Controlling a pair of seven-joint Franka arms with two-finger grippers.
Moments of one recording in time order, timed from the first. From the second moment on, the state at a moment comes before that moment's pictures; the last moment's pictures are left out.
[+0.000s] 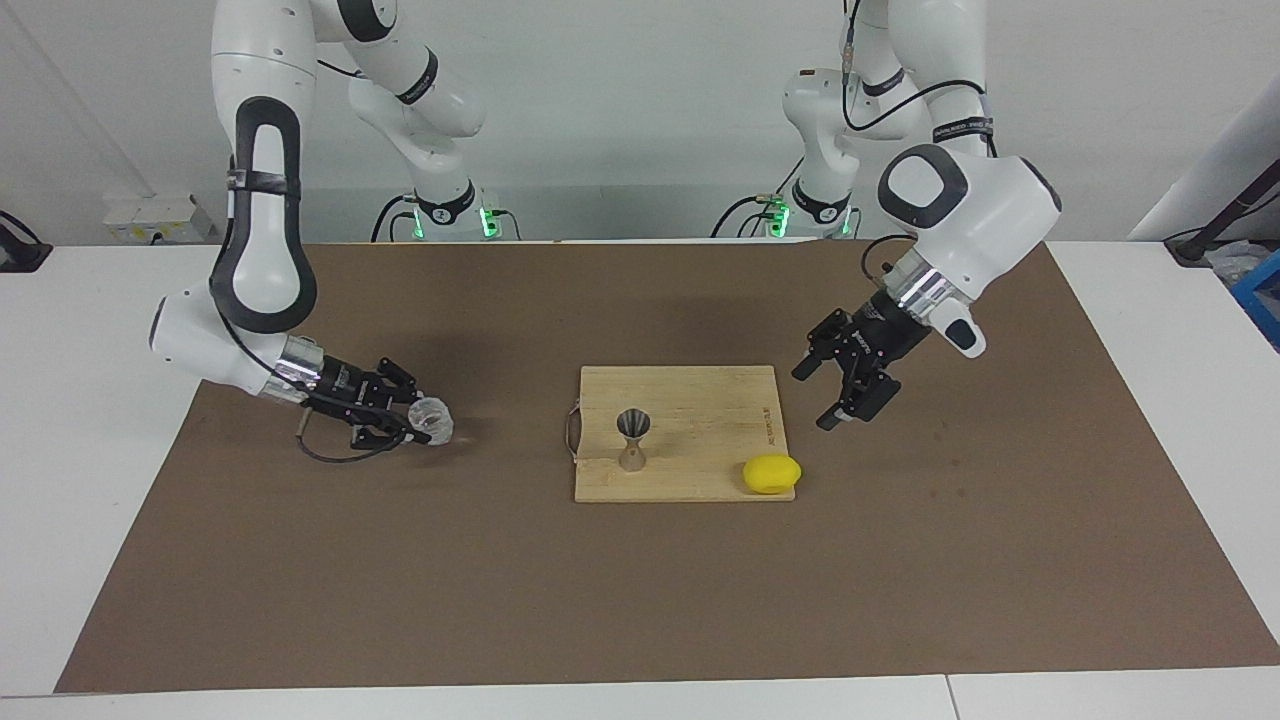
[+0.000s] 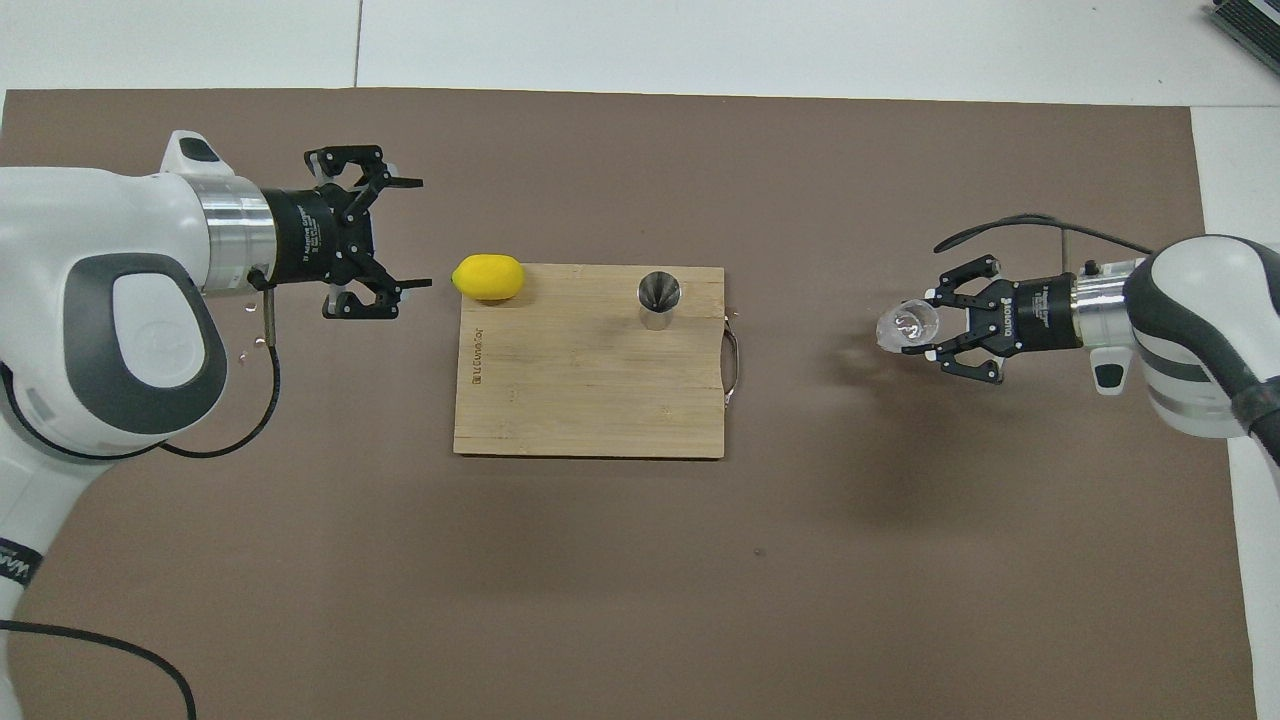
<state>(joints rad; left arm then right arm) -0.34 0.13 0.12 -1.85 -0.68 2.30 -1.28 -0.21 0.31 0.10 -1.94 0.88 1.99 1.04</state>
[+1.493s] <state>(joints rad) -0.22 -0.07 0.14 -1.73 -0.04 1.80 -0.29 0.22 0.35 0.10 -1.71 0.54 2.24 1.74</state>
